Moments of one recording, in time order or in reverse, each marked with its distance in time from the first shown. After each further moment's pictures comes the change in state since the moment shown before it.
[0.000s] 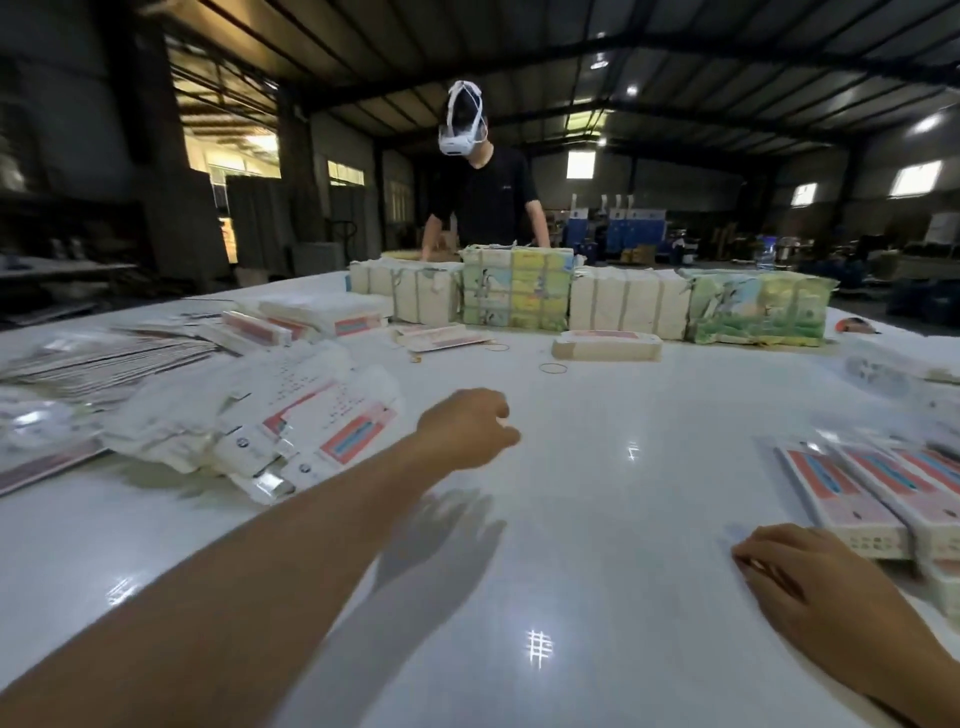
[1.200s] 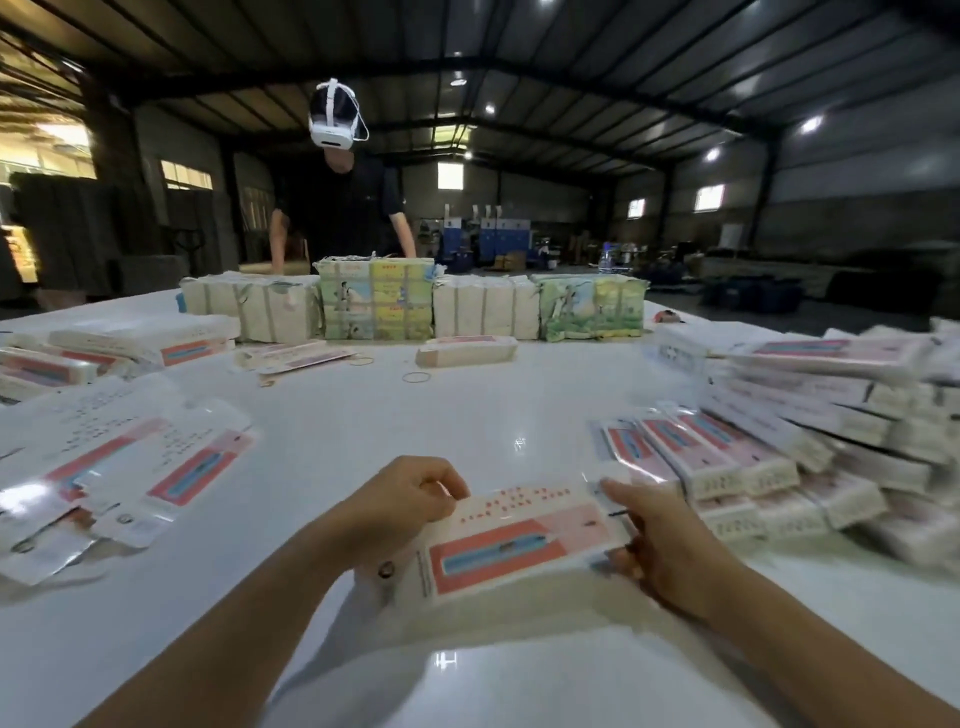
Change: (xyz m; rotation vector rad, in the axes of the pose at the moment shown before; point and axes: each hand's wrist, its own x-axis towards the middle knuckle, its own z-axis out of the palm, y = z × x) left_hand -0.039 0.057 0.046 -0.478 -0.330 0.106; right_hand 0.009 -0.011 -0.032 1.516 -0.092 0.894
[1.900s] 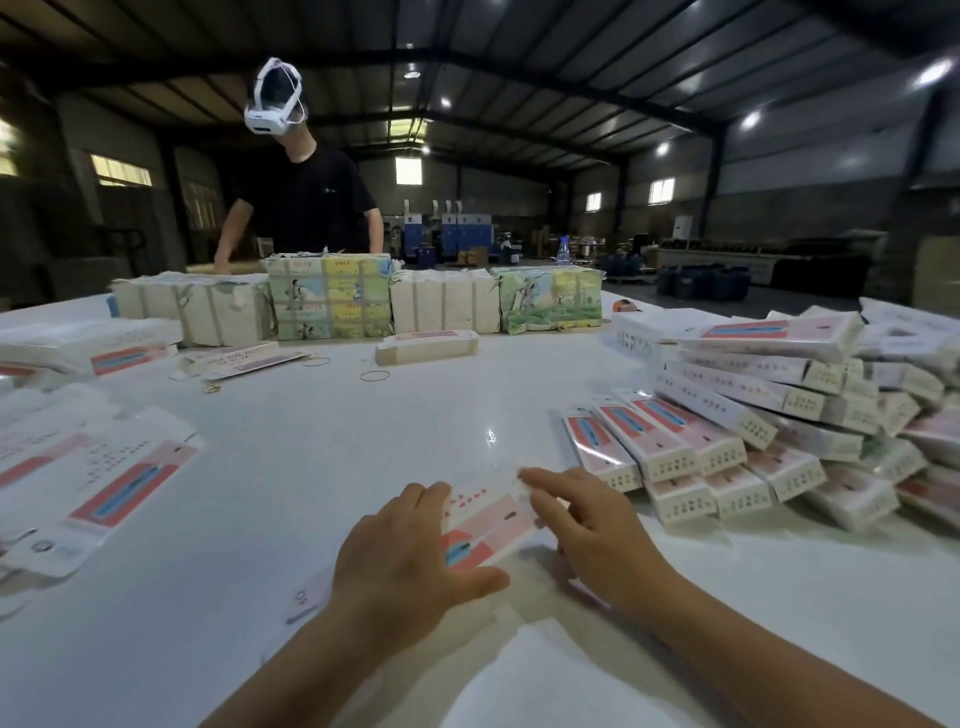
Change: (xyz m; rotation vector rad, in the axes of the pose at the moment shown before) left_hand -0.021 0.005 0.063 0.567 0.270 0.224; right_hand -0.013 0.015 0.005 -0.839 0.048 -0.607
